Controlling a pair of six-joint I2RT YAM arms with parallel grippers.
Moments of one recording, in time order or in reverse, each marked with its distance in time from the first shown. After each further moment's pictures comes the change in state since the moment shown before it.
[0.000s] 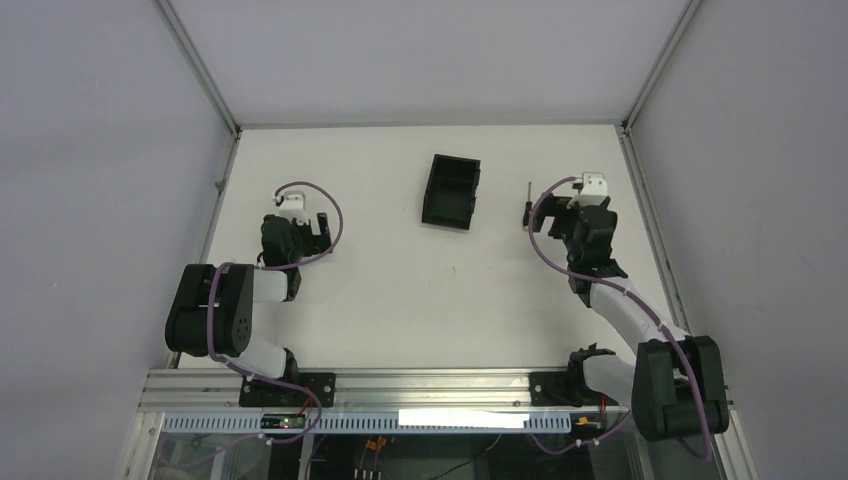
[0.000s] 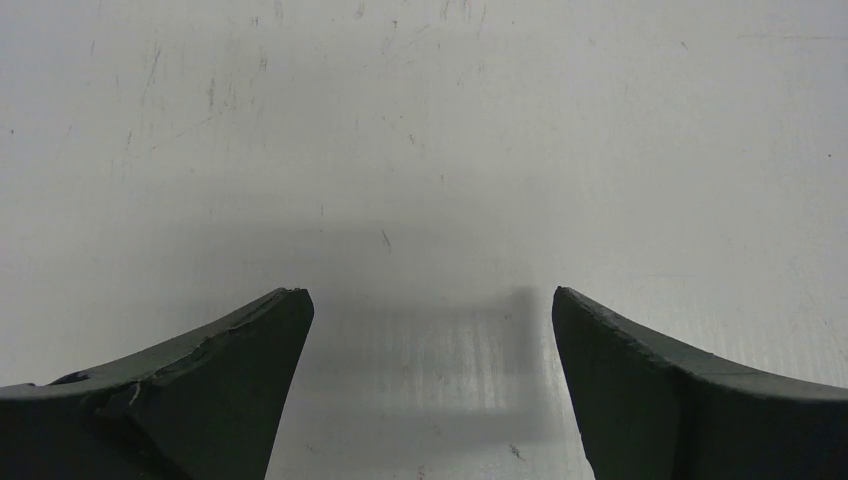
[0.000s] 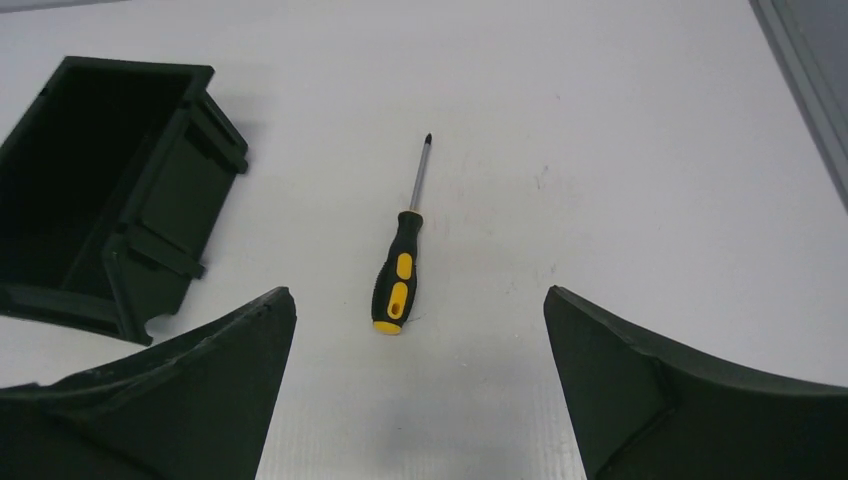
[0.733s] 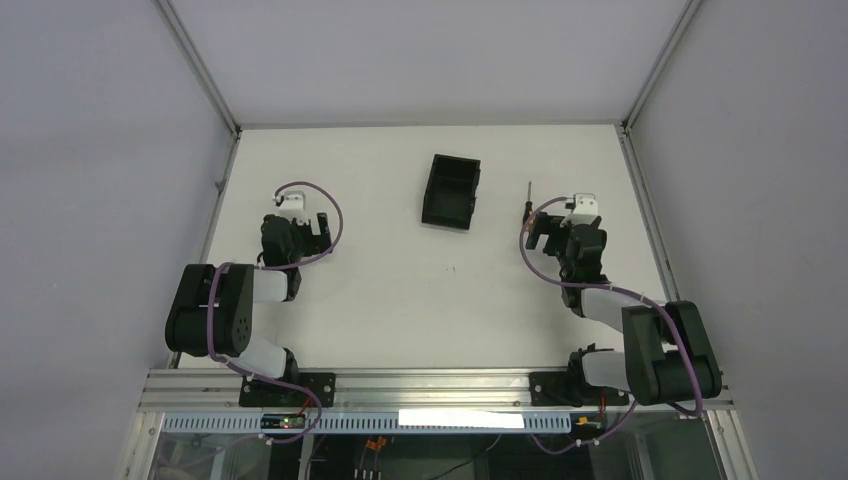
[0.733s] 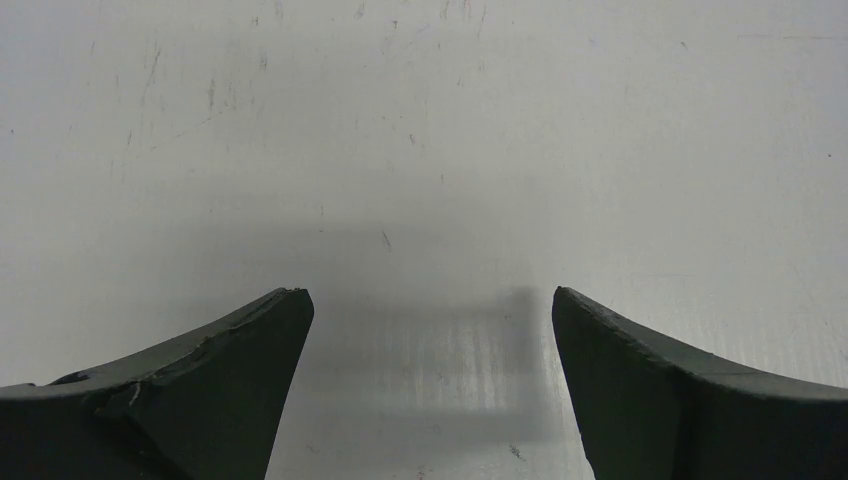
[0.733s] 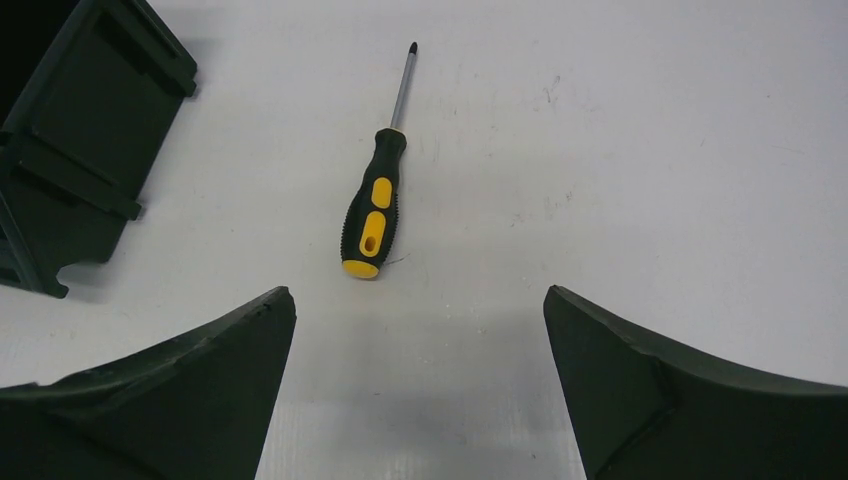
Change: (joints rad) left arm 0.000 0.000 0.000 0.000 0.000 0.000; right arm 0.000 0.138 -0.127 0.244 0.003 0.016
